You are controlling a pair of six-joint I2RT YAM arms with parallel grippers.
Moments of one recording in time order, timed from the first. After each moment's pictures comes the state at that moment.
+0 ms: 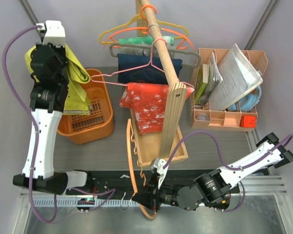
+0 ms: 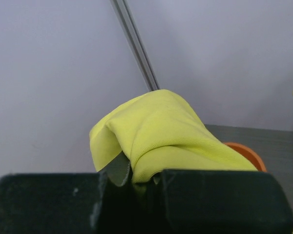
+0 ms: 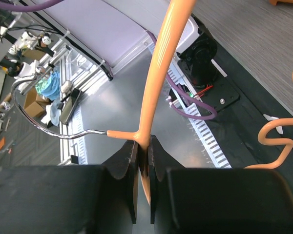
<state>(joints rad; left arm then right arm) -0.16 1.26 1.72 -0.36 -0.52 0.39 2.01 1.10 0.93 -0.04 0.68 0.73</state>
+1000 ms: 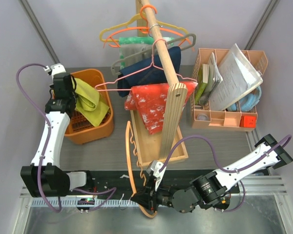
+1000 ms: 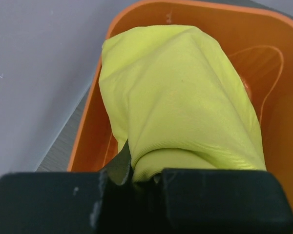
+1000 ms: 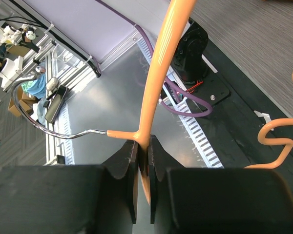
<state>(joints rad) 0.02 1.24 1.22 -0.47 -0.48 -0.17 2.01 1.13 0.91 -0.02 0.70 0.72</state>
